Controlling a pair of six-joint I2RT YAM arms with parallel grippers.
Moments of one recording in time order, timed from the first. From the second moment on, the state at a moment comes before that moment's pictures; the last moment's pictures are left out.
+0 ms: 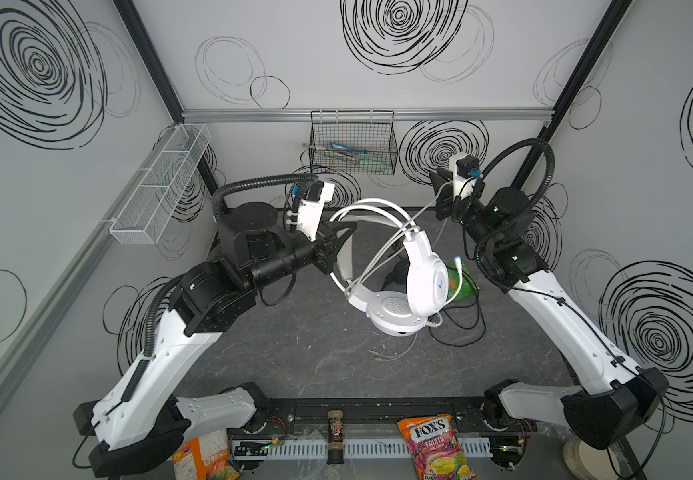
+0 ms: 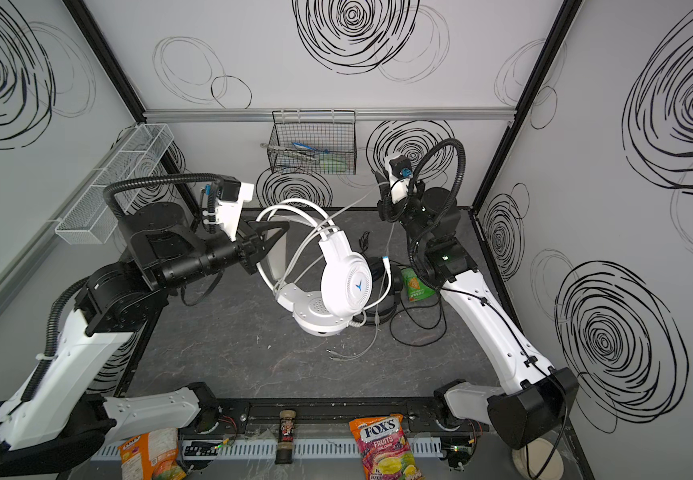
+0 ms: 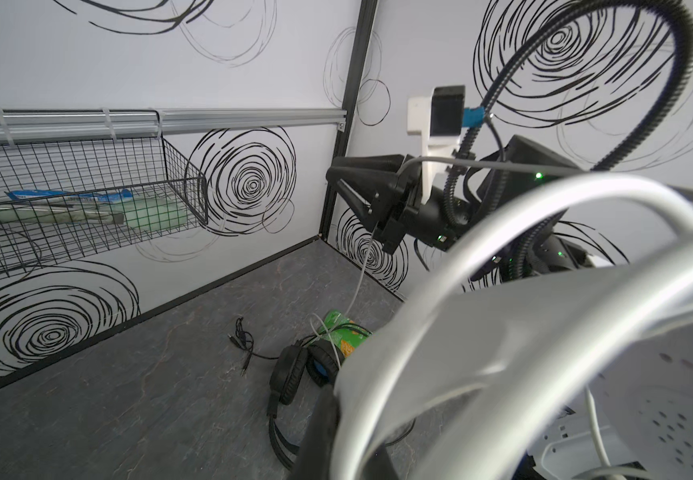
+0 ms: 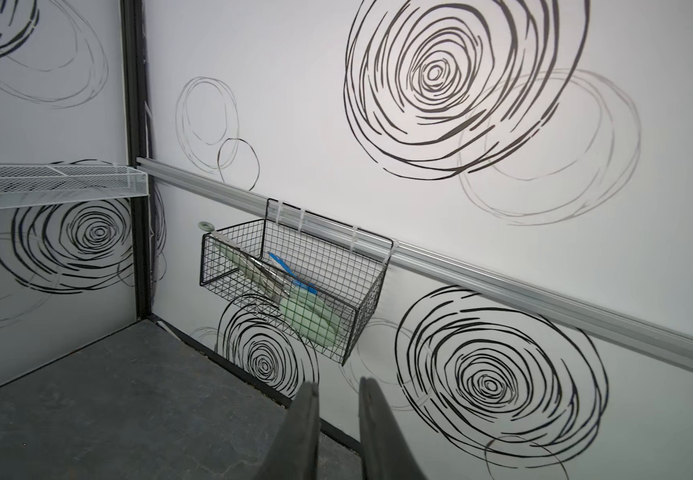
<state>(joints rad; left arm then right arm) -0.73 1.15 1.72 -0.70 0.13 -0.21 0.44 1.26 1.31 0.13 -0.06 -0.17</state>
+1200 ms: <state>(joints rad) -0.74 1.14 1.75 -0.62 0.14 -0.25 0.43 1.26 1.04 0.43 -0.16 0.20</state>
